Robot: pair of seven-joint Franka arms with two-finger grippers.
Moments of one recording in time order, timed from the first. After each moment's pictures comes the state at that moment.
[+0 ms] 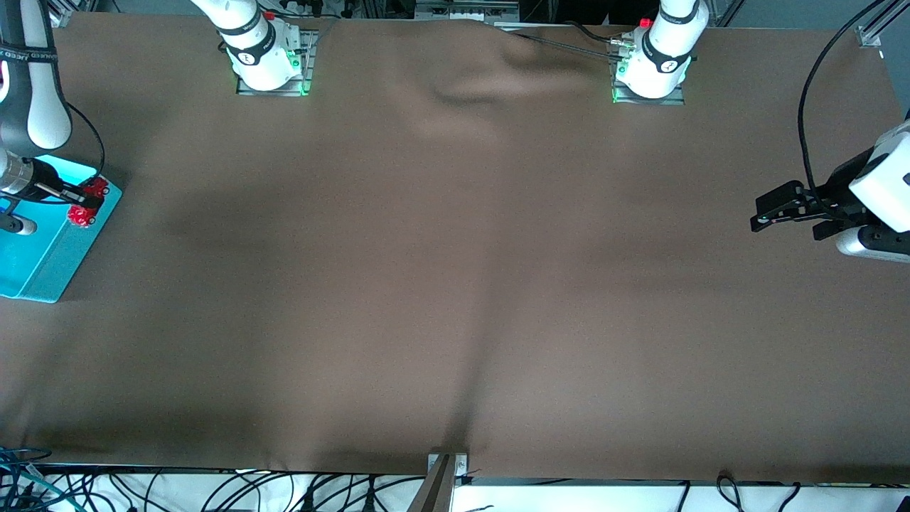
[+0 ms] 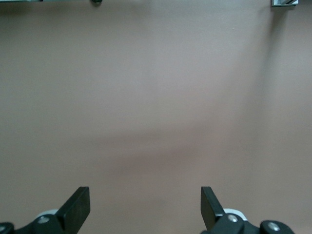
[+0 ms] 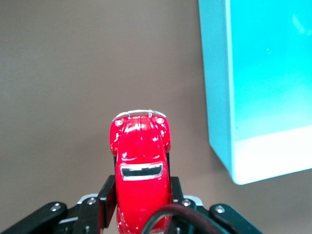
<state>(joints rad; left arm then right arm) -0.01 0.27 -0.04 -1.25 -0.08 1.52 0.03 -0.08 0.17 -0.37 -2.08 -0.10 2.11 0.01</state>
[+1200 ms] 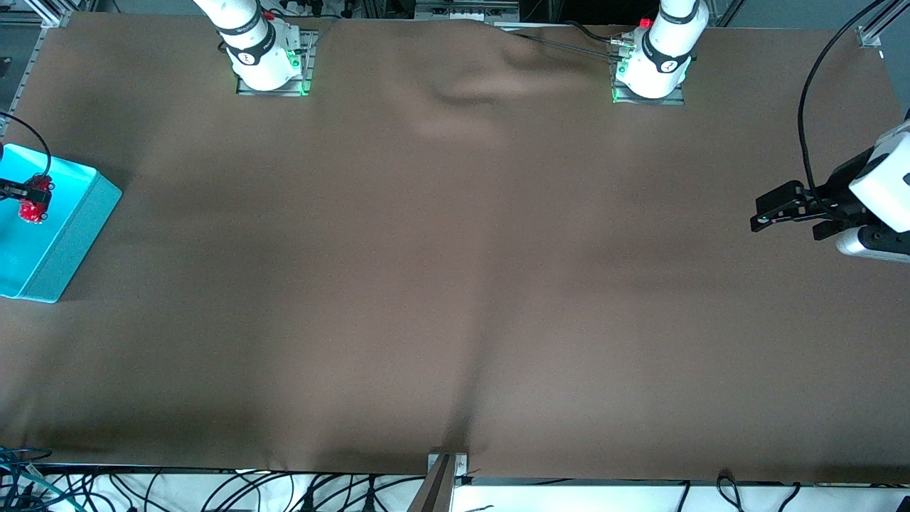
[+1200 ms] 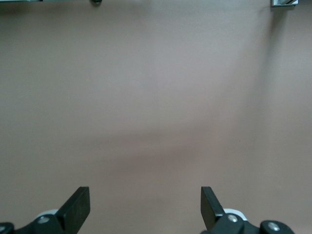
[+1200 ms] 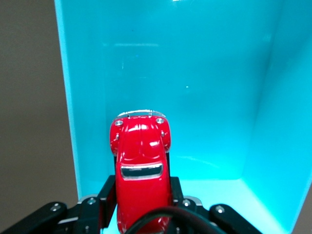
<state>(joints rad) -0.01 0.27 -0.04 -1.25 -0.08 1.52 0.03 -0.34 0.46 -0.38 -1.83 -0.02 2.12 -0.46</state>
